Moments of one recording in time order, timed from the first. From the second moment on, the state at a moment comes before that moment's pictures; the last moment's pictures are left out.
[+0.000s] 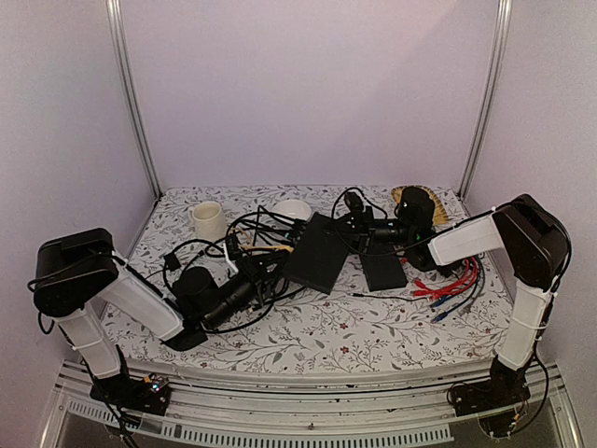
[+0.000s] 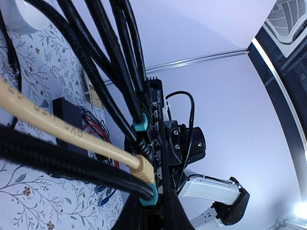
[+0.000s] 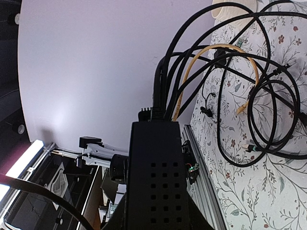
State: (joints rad) left arm -1.01 1.73 0.46 1.43 -0.23 -1.32; right arm 0.54 1.89 0.98 0.94 -1.00 1.40
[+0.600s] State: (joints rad) left arm -1.03 1.73 0.46 1.43 -0.30 -1.37; right arm 0.54 1.89 0.98 0.95 -1.00 1.42
